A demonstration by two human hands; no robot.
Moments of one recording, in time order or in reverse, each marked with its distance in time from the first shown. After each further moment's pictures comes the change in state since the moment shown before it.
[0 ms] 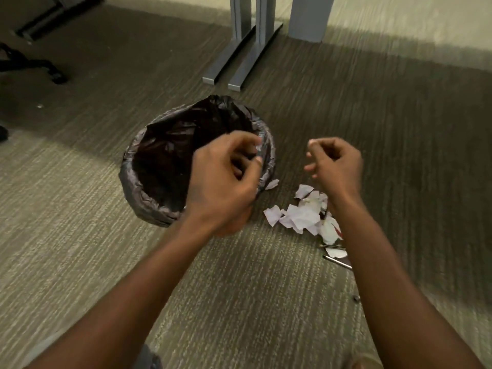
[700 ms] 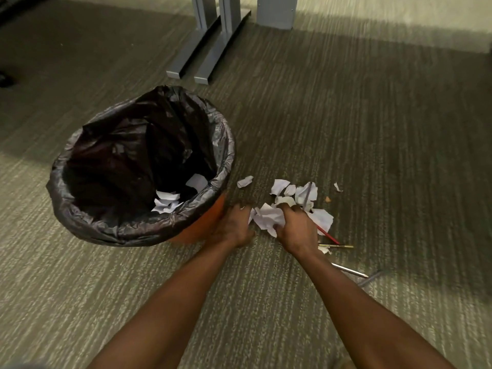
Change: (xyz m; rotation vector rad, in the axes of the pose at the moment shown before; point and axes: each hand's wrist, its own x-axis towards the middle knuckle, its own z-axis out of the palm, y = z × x) left_hand -0.038 -0.164 0.212 0.506 -0.784 -0.273; right_hand -0.010 0.203 -0.008 -0.974 -0.316 -0.092
